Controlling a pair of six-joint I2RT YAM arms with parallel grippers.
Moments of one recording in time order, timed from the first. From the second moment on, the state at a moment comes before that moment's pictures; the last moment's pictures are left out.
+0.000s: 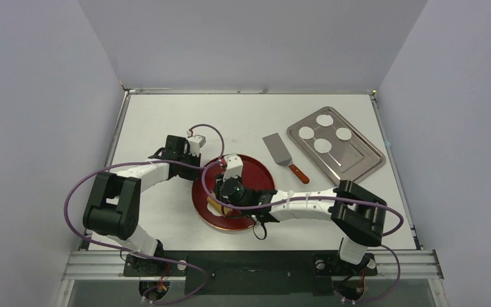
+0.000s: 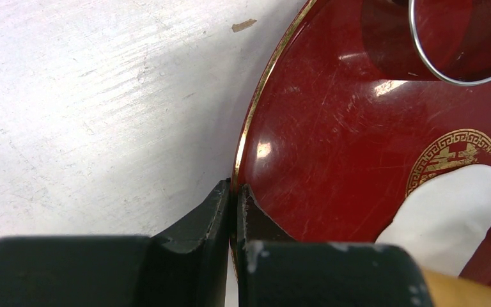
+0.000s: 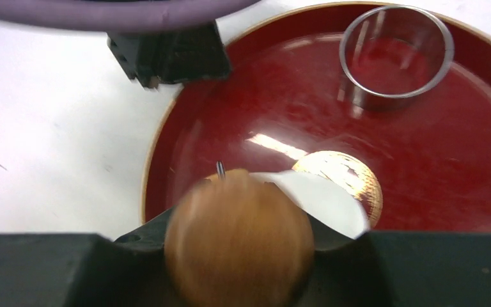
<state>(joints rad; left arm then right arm) -0.23 1.59 0.79 -0.18 0.25 0.02 1.19 1.66 0.97 0.15 0.50 0.55</state>
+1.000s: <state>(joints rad) -0.23 1.59 0.79 -0.18 0.25 0.02 1.04 1.50 0.72 0.10 0.75 0.92</state>
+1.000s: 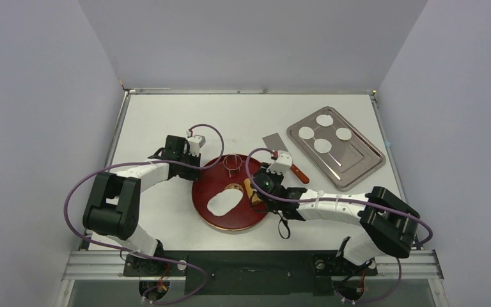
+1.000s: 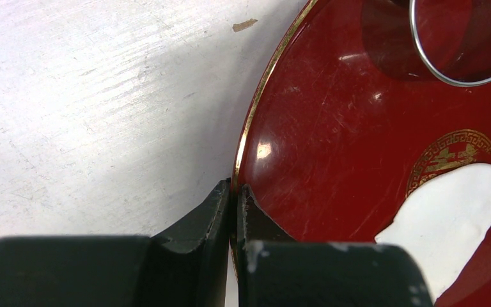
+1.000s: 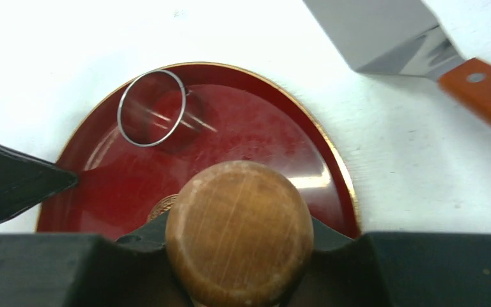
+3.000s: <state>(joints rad) -0.21 1.59 0.79 -0.19 0.26 0.03 1.28 1.58 0.73 0.47 0.18 0.17</state>
